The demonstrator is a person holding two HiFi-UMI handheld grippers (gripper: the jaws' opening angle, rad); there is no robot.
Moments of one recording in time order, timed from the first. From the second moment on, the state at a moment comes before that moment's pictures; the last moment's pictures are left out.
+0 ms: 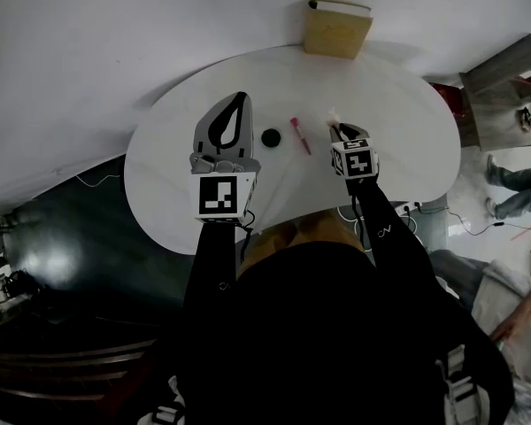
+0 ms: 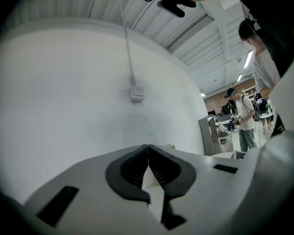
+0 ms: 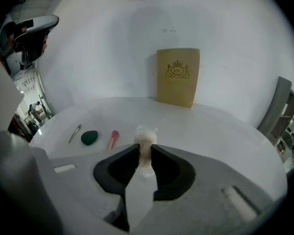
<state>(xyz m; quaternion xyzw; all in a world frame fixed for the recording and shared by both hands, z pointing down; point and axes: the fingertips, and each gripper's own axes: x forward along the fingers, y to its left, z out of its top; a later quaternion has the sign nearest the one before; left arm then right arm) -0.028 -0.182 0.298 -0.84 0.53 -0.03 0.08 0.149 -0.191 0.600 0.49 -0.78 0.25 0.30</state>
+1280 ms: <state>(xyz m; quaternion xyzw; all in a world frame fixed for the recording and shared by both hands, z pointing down) -0.037 -0.198 0.299 -0.83 0.54 -0.05 0.08 0.108 -0.214 0.398 0.46 -0.88 0.02 0.13</state>
